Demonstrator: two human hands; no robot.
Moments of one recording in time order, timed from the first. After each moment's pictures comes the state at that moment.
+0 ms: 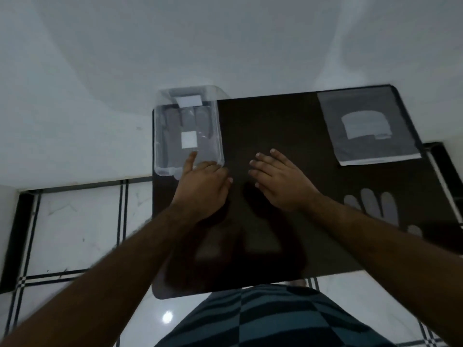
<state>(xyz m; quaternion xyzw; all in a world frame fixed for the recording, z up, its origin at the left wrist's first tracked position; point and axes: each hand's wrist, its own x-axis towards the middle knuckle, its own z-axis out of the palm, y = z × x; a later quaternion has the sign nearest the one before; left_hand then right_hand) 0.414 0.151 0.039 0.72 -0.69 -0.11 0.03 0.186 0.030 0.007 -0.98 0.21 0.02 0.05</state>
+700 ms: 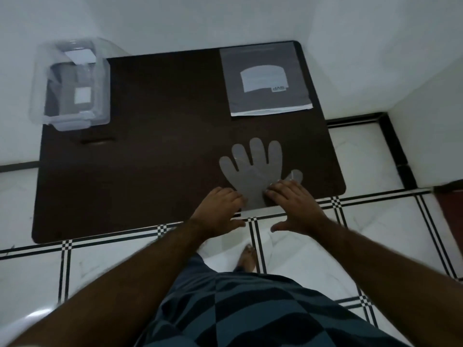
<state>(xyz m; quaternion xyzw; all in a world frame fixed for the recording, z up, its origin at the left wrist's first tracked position) 0.025 0.179 -0.069 0.58 -0.78 -0.21 -0.01 -0.241 0.080 -0.072 -0.93 0.31 0.14 0.14</state>
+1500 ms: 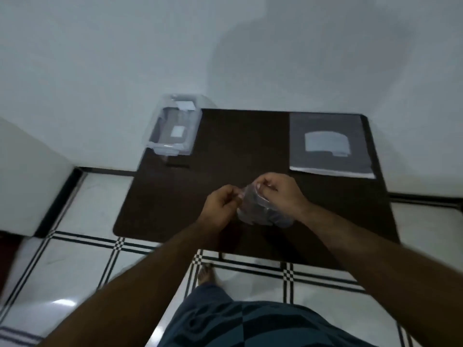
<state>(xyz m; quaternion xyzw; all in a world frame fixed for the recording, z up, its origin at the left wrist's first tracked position) 0.131 0.191 0.015 0.73 -0.36 -0.35 0.47 -0.022 0.029 0.036 -0.80 0.32 -0.12 0.49</state>
